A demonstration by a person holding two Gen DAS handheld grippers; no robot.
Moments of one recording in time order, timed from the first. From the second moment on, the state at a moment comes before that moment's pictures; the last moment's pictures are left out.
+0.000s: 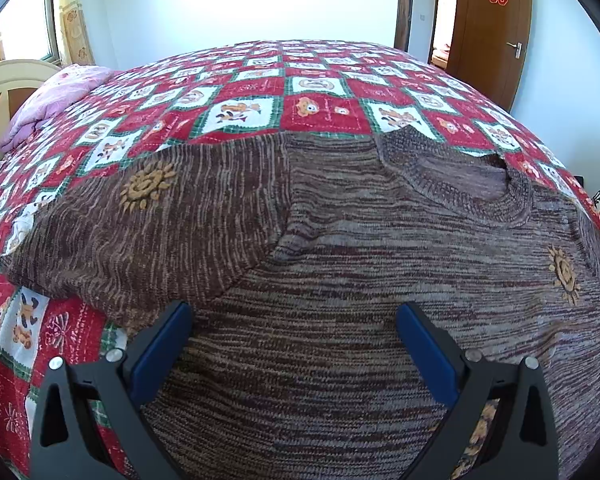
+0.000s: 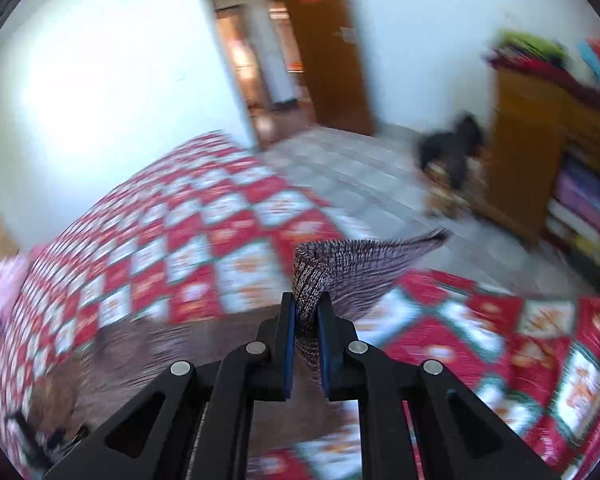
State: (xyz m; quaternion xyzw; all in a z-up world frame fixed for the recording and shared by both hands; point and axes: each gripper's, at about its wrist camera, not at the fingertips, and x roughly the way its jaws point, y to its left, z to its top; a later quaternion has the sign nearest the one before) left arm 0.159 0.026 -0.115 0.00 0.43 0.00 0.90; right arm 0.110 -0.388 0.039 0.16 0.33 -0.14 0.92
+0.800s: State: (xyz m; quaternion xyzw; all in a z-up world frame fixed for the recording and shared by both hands) left arm 0.159 0.028 -0.115 -0.01 0.42 -0.01 0.91; right arm 0.155 -0.219 -0.052 0.18 0.41 0.07 0.89
